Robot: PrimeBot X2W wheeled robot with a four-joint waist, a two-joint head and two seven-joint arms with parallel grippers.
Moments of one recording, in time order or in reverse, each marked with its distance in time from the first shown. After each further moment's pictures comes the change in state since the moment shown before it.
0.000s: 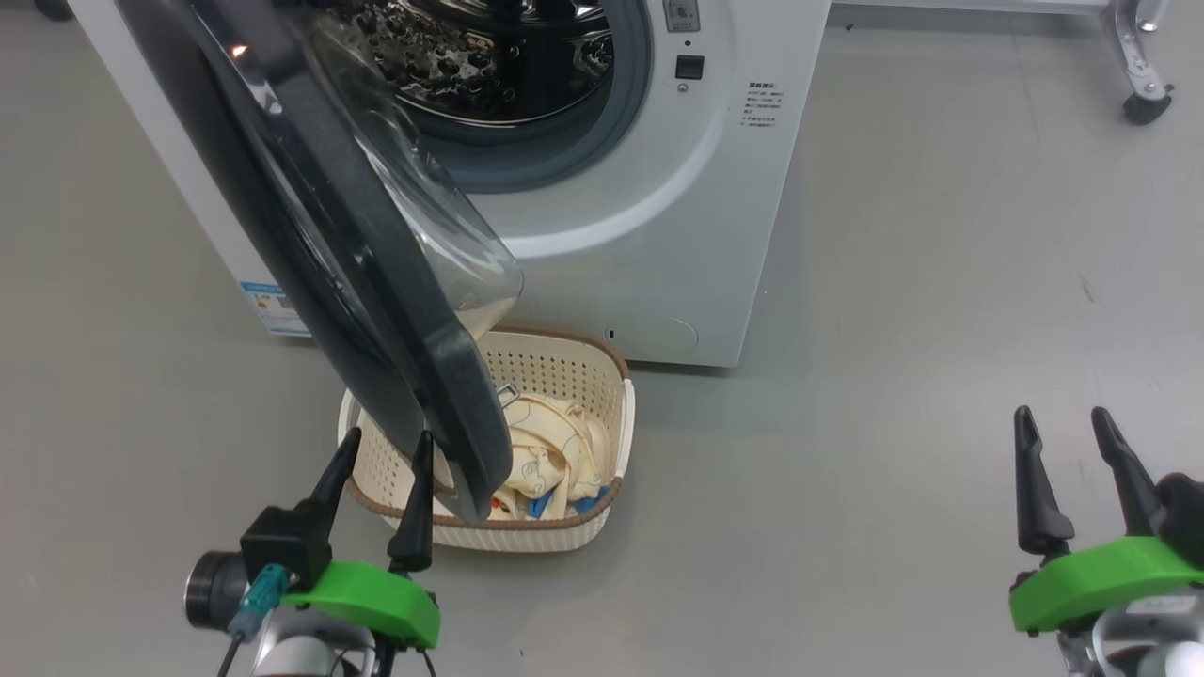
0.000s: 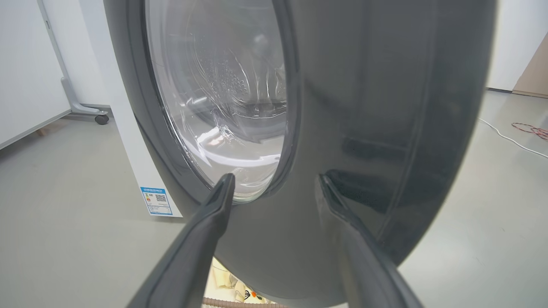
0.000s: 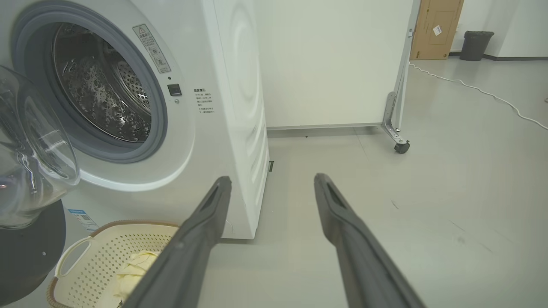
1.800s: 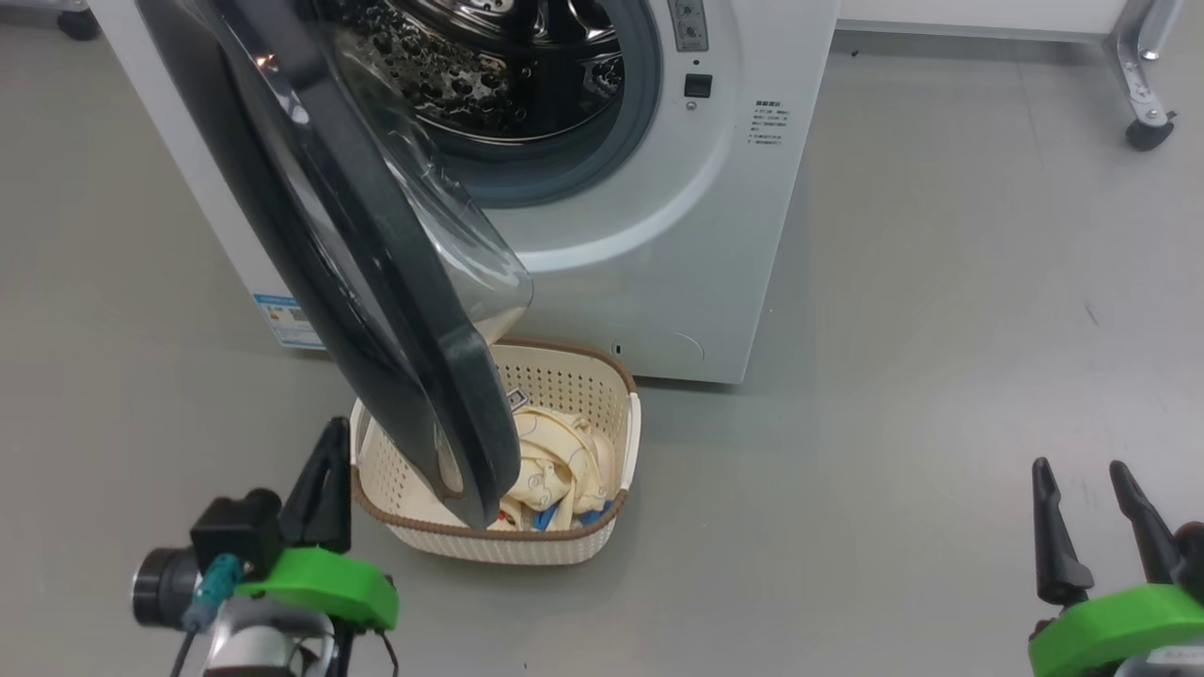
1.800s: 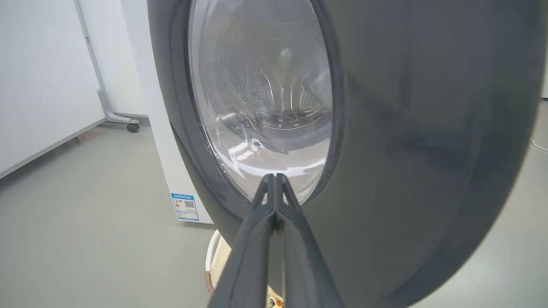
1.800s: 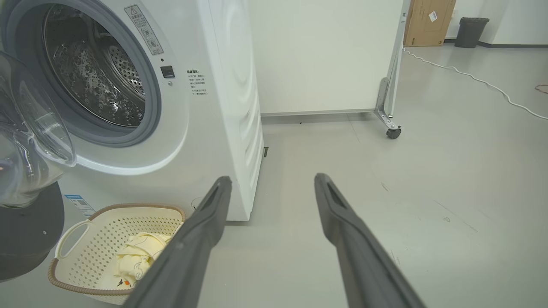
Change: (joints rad) left arm 0.001 0.056 -0.003 -0.017 -0.043 0.063 0.011; right arm 0.107 0.010 -0.035 -0.059 0.003 0.000 0.035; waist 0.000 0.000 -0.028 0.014
